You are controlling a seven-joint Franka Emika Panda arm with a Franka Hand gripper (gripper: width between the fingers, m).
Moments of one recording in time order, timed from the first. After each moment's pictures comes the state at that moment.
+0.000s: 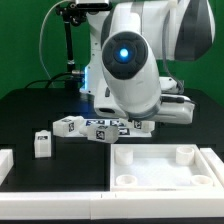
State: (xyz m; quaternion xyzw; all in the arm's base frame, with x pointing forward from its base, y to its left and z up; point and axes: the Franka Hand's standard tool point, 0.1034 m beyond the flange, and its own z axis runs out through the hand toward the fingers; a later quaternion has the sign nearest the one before) arm 0.353 0.069 0.018 -0.88 0.14 0.44 0.08
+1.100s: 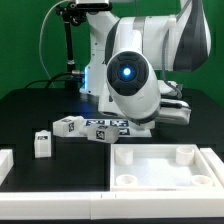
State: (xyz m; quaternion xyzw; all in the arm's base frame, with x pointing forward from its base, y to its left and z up) arm 0.312 0.079 0.009 -0.86 0.15 0.48 0.07
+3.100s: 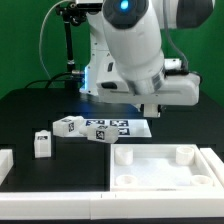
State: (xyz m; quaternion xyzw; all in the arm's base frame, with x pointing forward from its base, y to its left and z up) arm 0.392 0.072 0.058 -0.93 0.15 0.32 0.09
